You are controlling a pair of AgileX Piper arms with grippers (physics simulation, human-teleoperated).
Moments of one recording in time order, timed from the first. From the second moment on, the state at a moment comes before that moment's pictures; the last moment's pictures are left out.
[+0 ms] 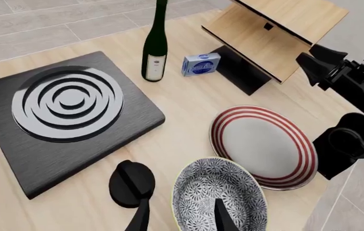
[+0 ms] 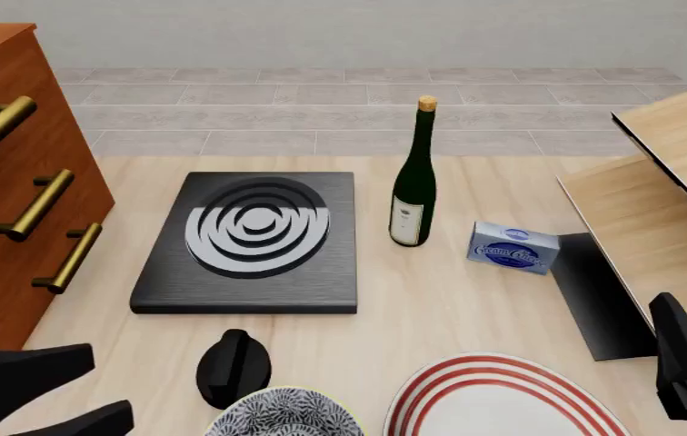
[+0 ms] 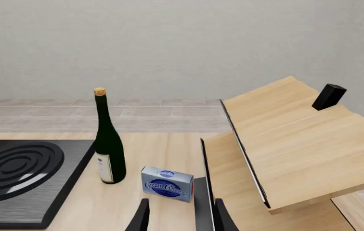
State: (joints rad) left arm -0.82 0.17 -0.34 0.58 -0.21; right arm 0.00 0.01 0.00 0.00 0.00
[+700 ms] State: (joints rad) left arm -0.83 0.23 -0.26 0.49 -0.21; right arm 0.00 0.01 0.00 0.00 0.00
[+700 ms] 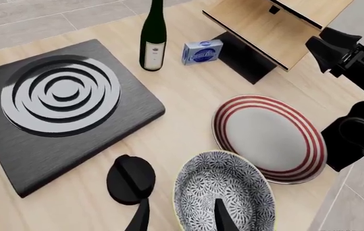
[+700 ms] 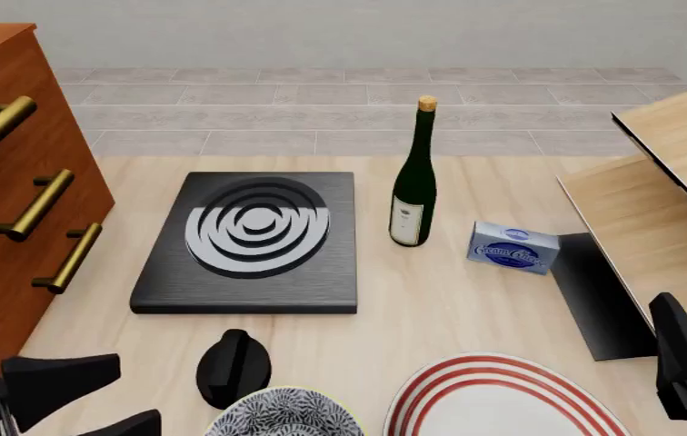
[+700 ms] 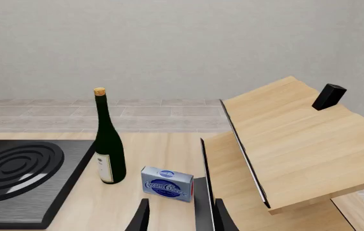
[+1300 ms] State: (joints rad) left arm -0.85 0.31 -0.19 0.35 -0.19; right arm 0.00 0.01 0.00 0.00 0.00
